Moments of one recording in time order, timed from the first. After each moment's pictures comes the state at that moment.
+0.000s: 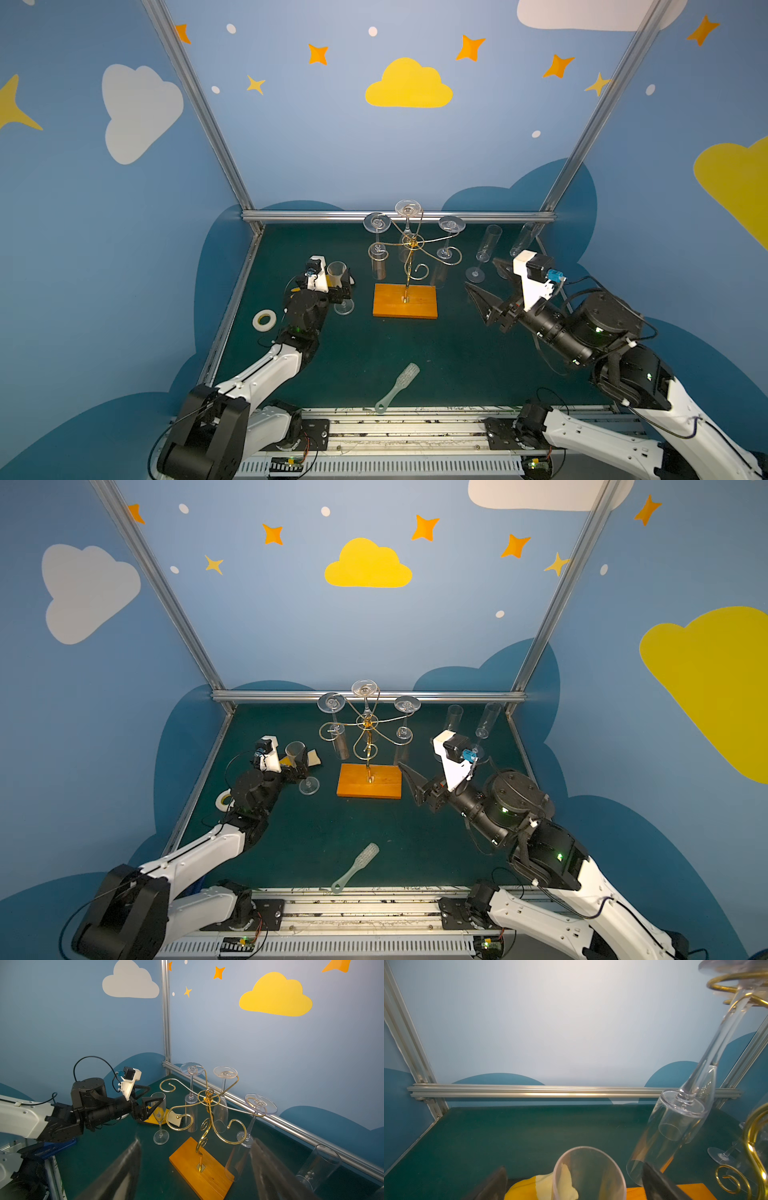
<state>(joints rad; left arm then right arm) -0.31 1.14 0.44 0.66 -0.18 -0.13 0.98 0.75 1.22 -0.49 0.22 -0.04</state>
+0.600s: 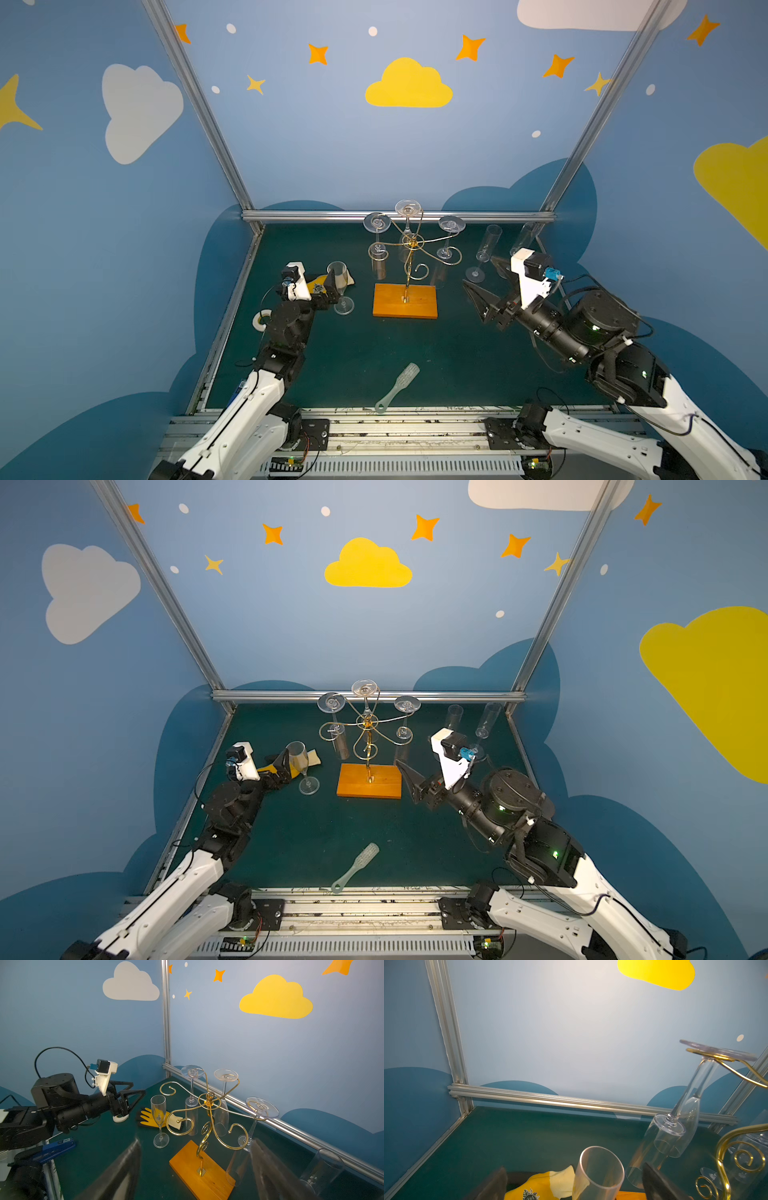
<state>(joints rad) -0.28 0.78 0.42 0.36 -0.21 -0.19 0.98 0.77 1.21 -0.45 0.22 -0.04</state>
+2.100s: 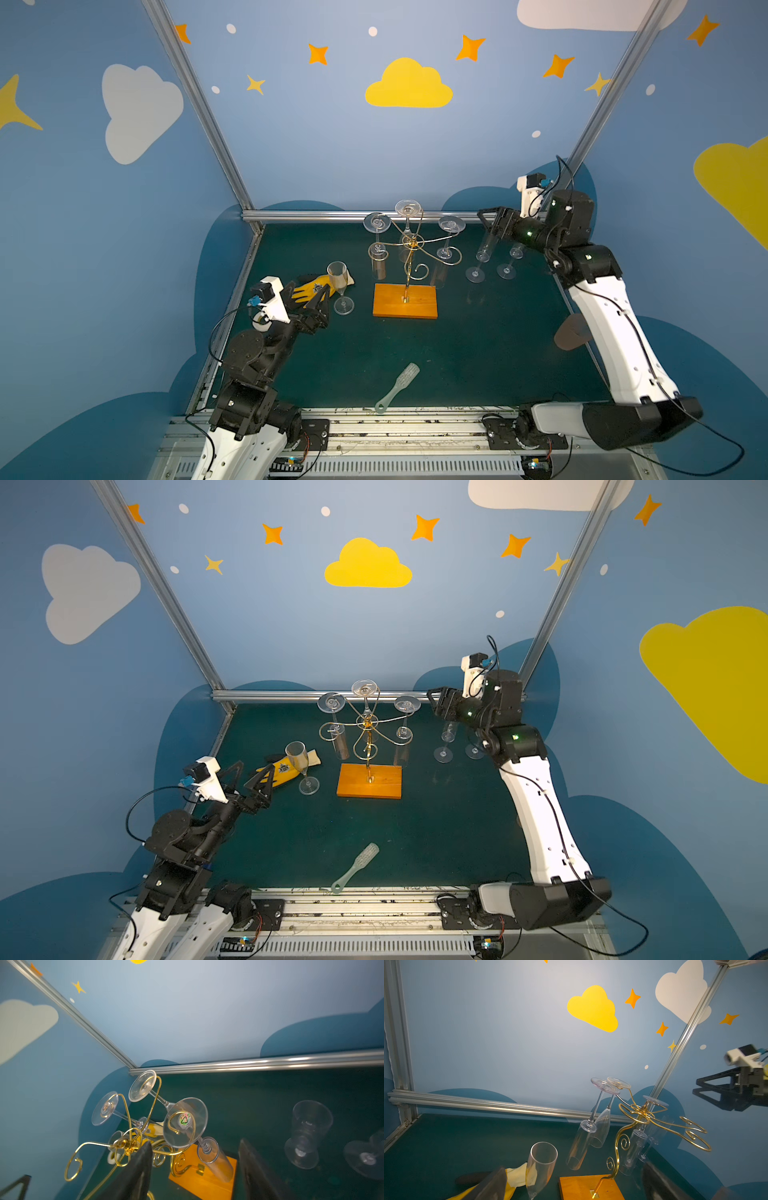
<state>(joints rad) -0.28 0.38 0.60 -0.14 0.03 -0.34 0.16 1.38 1.61 -0.58 -0.46 0.41</state>
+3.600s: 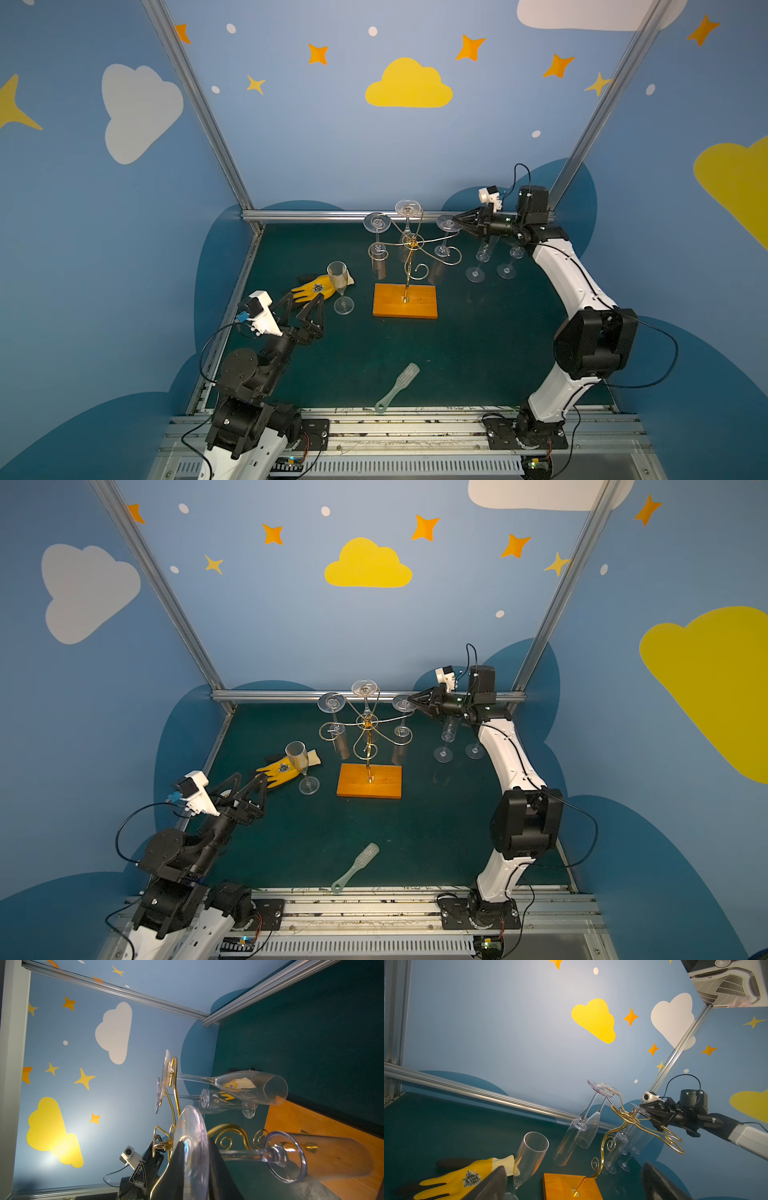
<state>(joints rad) -0.28 0.22 0.53 -0.19 0.02 -0.49 0.13 1.75 1.67 -0.36 -1.10 0.86</state>
